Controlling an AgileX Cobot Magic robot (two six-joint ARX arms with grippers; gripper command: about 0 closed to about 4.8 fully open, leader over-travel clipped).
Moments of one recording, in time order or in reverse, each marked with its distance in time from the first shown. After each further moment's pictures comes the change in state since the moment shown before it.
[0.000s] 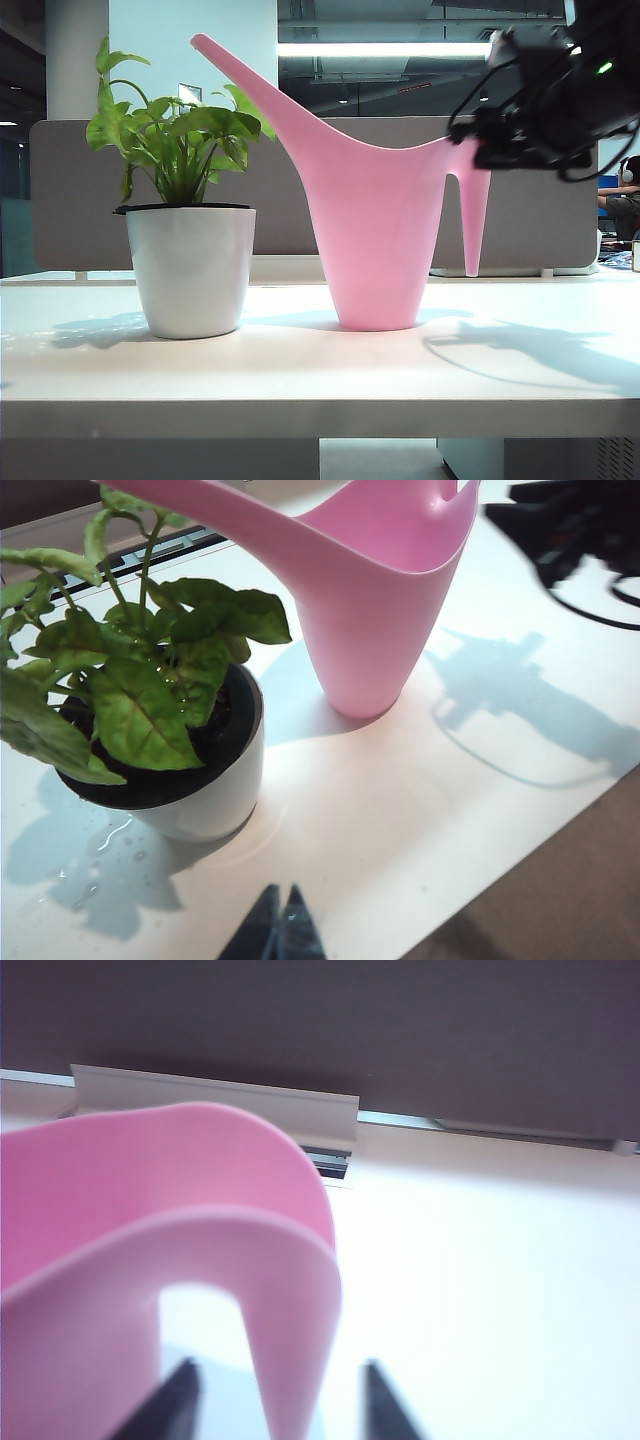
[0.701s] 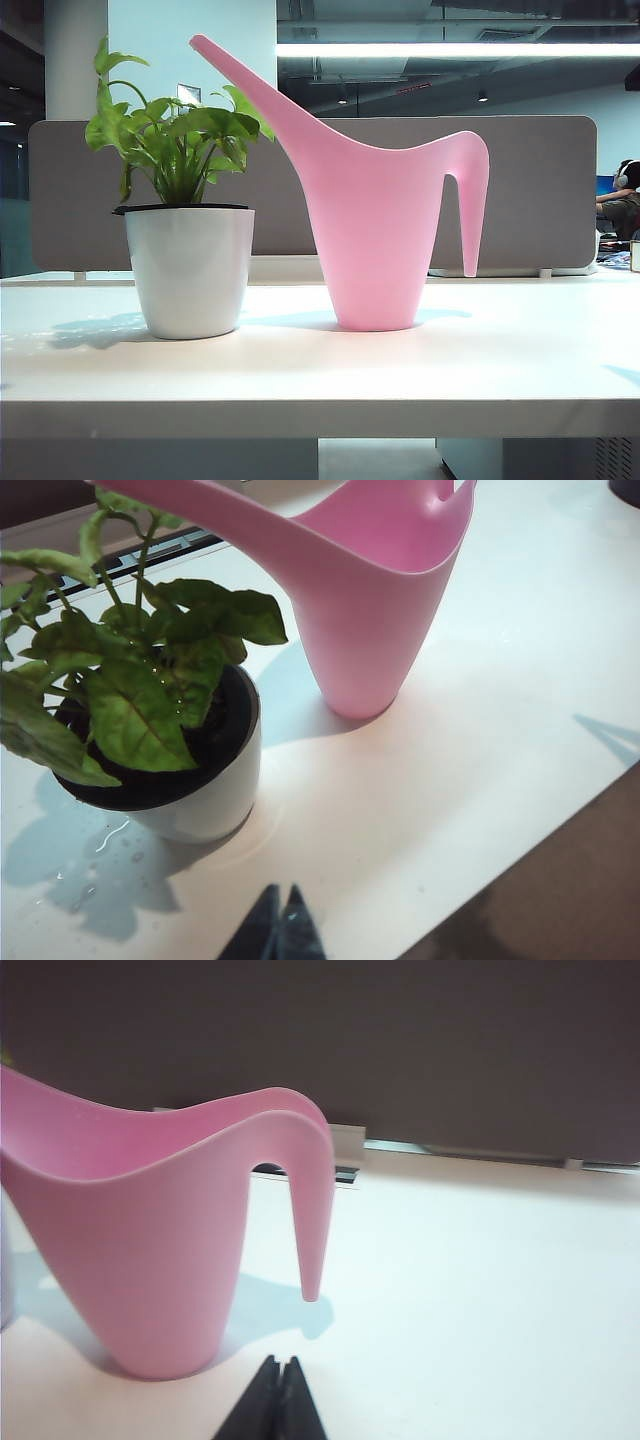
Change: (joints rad) left arm 0.000 0.000 0.000 0.000 0.000 0.000; right arm 0.002 -0.962 -0.478 -0.358 -0.064 0.004
